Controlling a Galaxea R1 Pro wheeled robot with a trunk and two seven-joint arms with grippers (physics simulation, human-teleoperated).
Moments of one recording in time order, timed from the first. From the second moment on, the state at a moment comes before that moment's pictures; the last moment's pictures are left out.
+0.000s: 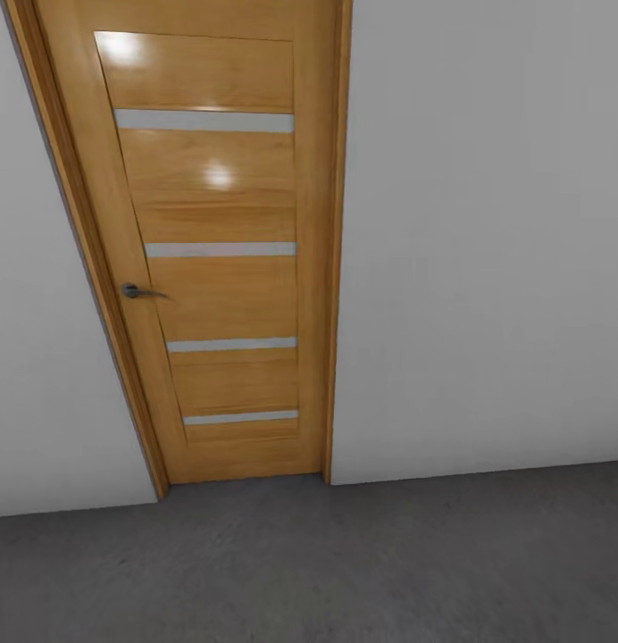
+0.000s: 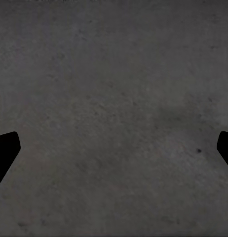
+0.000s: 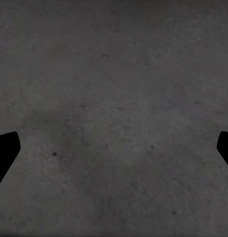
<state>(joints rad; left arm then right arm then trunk) 0.04 0.05 0.02 -0.78 0.04 -0.05 -0.06 -0.07 -0.10 -0.05 -0.59 0.00 -0.17 0.27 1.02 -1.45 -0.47</state>
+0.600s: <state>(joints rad) 0.04 0.05 0.02 -0.78 0.04 -0.05 -0.06 -0.07 -0.10 -0.05 -0.59 0.00 -0.17 0.27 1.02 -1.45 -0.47</state>
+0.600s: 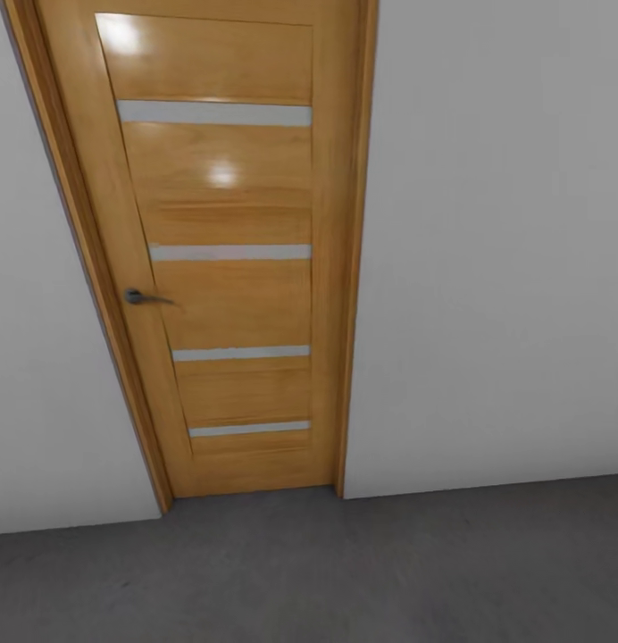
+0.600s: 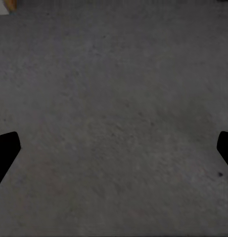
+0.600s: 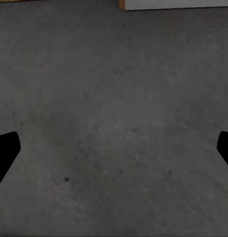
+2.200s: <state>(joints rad) 0.04 0.05 0.02 -1.10 0.04 -0.15 -0.05 -0.07 -0.10 -0.05 -0.59 0.00 -0.17 0.27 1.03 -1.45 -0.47</state>
